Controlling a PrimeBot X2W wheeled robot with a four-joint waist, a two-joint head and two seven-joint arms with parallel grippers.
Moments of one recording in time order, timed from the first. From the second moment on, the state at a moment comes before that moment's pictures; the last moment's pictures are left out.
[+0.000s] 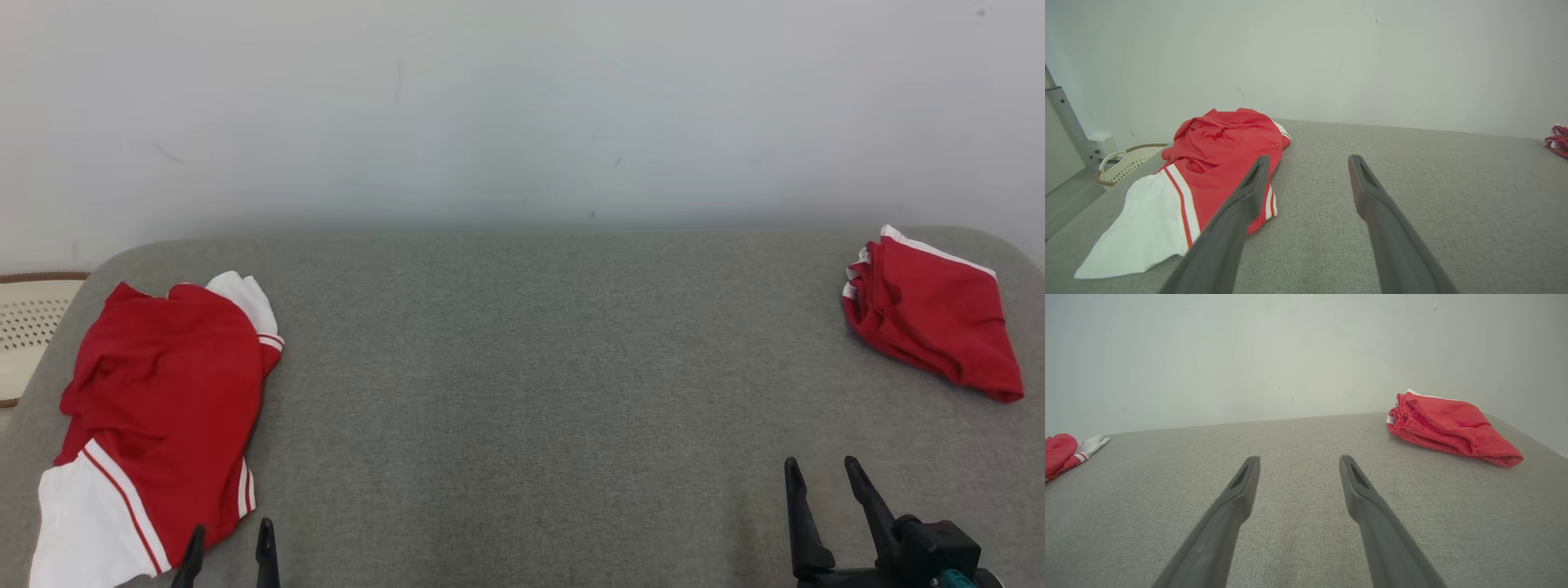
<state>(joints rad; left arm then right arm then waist) 0.06 0.06 0.05 0.02 -0.08 0.04 -0.26 -0.03 -0.12 0.13 0.21 0.14 0.13 -0.26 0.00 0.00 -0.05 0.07</state>
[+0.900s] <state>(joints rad) 0.06 0.06 0.08 0.05 -0.08 0.05 -0.26 -0.03 -0.11 0.17 0.24 0.16 0.13 -0.26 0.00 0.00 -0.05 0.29</state>
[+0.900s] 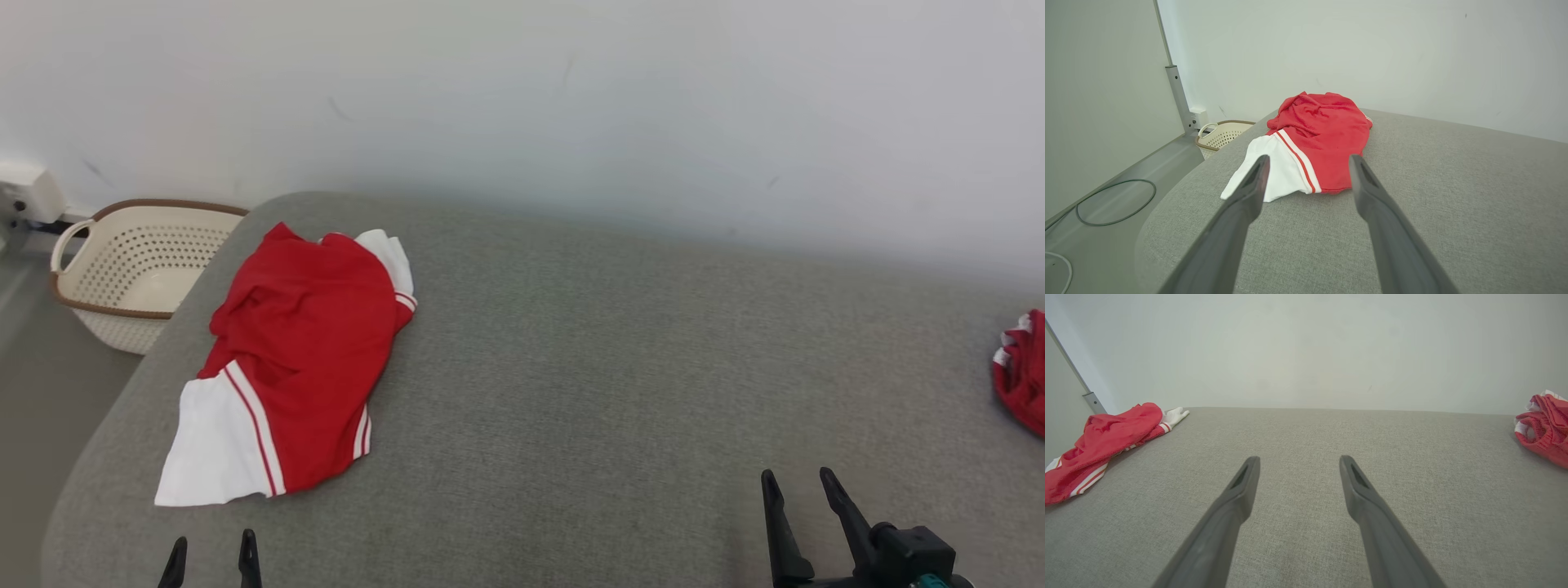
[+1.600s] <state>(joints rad) 0.07 0.08 0.08 0.06 -0.08 0.05 -0.26 -0.04 -0.10 0.20 0.27 0.17 0.13 -0.26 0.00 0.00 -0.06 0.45</state>
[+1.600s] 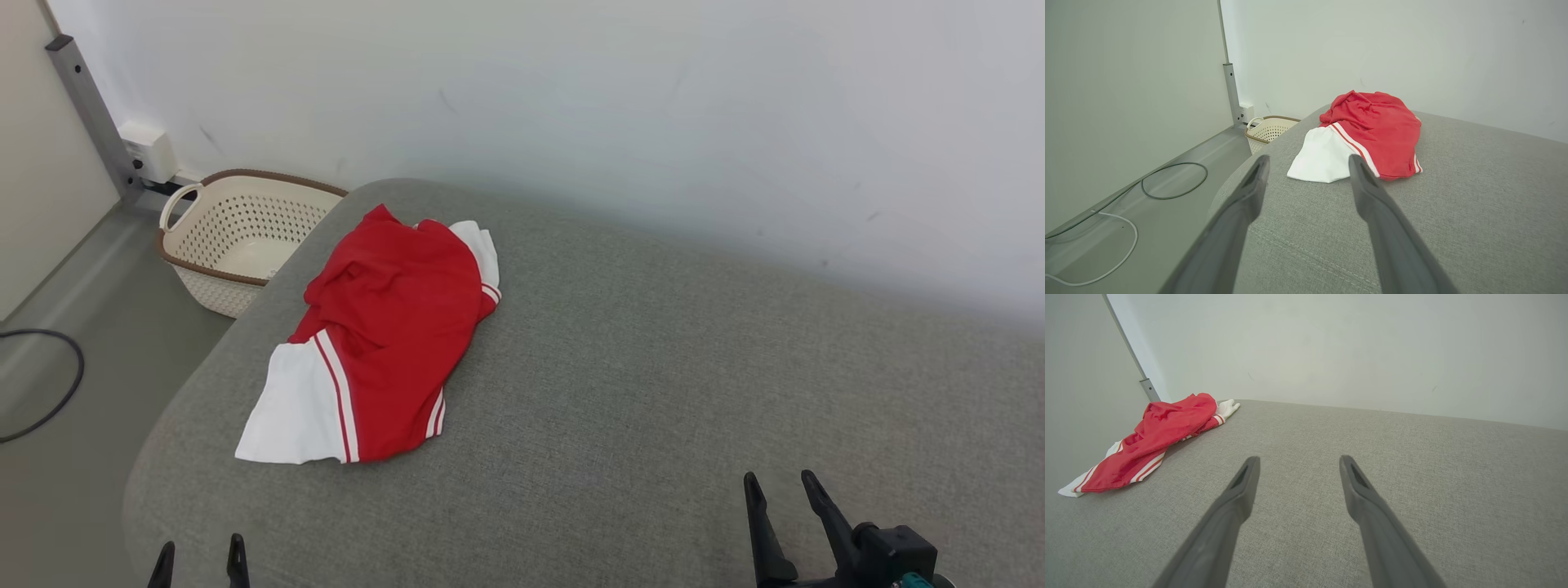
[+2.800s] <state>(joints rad) -0.24 0.20 0.06 0.10 -0.14 -0.03 -0.19 -0.11 -0.12 0.26 0.26 0.18 0.13 -0.26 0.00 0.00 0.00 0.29</state>
